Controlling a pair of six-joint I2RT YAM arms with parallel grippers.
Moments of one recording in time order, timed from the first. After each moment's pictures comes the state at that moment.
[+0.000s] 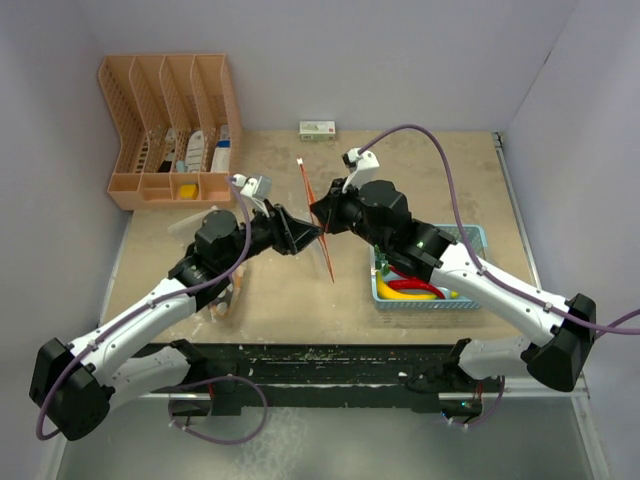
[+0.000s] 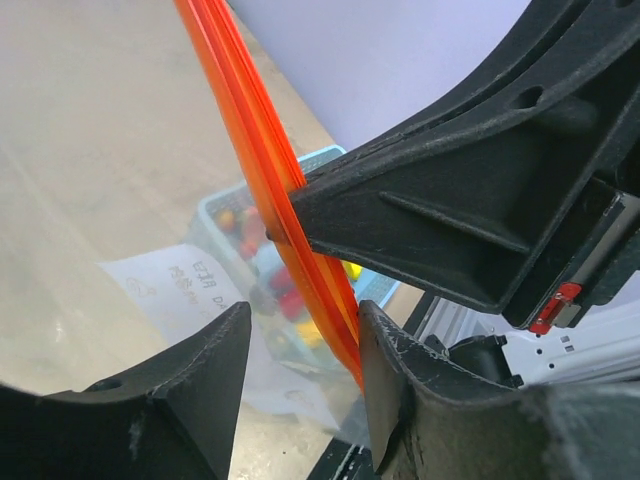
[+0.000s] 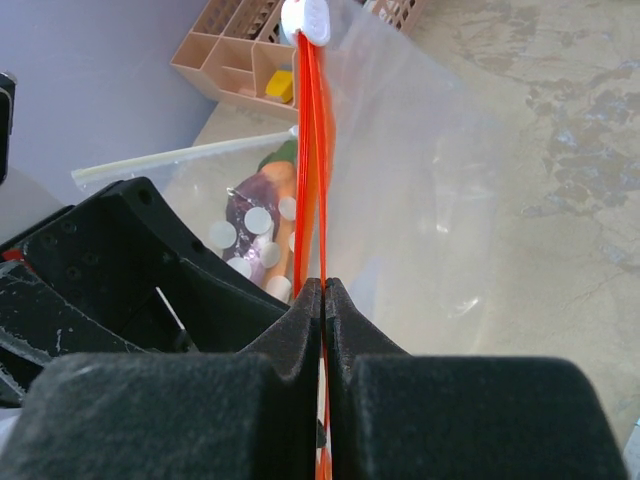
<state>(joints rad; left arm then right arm) -0.64 1.01 0.72 0.26 0.28 -0.65 0.89 1.29 1.20 -0.17 0.21 0.49</state>
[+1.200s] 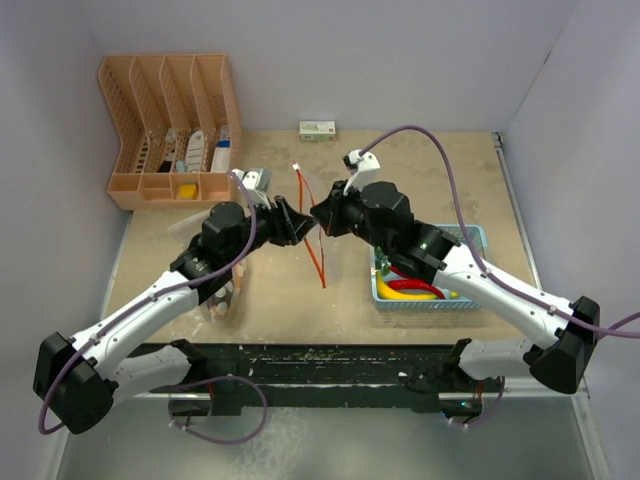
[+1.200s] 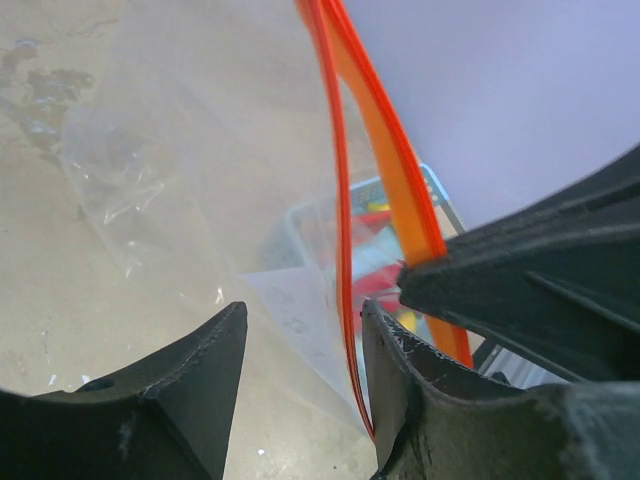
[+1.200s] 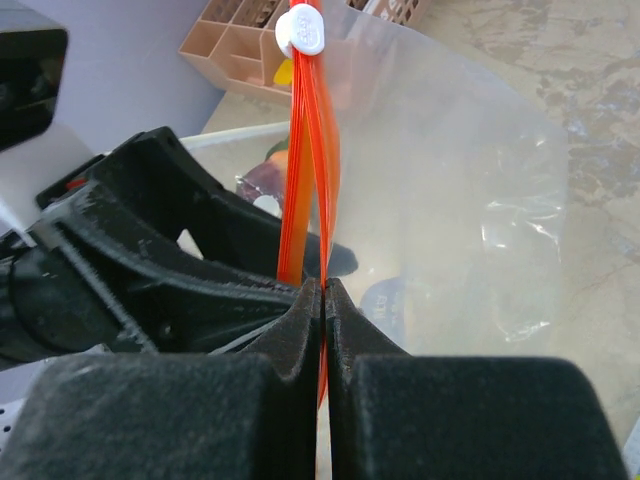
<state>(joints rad) -0.64 1.05 0.79 0.12 0.12 -0.59 0.90 1.27 1.21 -0.20 0.20 0.50</state>
